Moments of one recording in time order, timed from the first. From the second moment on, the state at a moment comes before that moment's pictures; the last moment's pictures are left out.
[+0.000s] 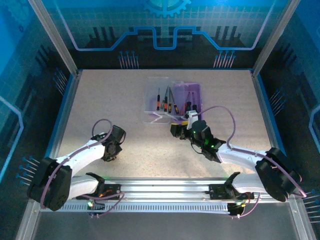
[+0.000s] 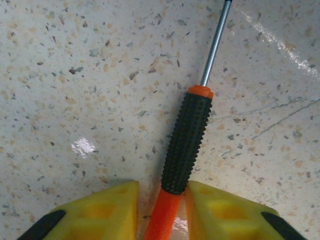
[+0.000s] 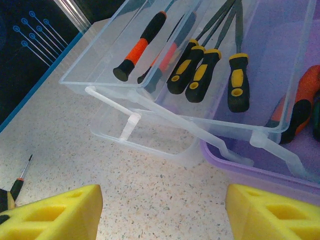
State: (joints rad) left arm -0.35 1.20 0.48 -0.68 -0.30 -1.10; right arm 0.70 1.27 0.47 0.40 0.09 0.51
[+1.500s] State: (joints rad) left arm -0.63 1.70 1.56 -0.76 -0.16 -0.52; right arm 0.68 1.28 0.44 0.48 0.01 0.53
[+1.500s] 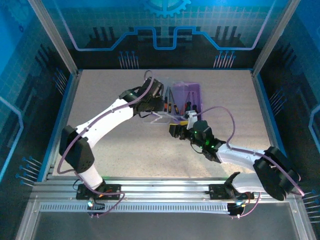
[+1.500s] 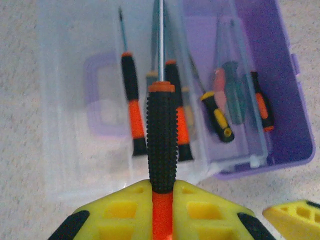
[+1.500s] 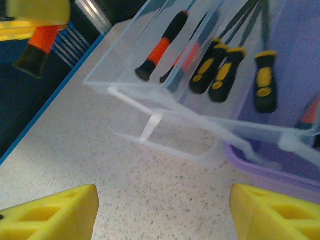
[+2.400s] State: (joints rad) left arm -0.61 1.98 1.73 -0.75 -0.20 -0.46; right arm 0.67 1.28 0.43 0.46 0.05 0.59
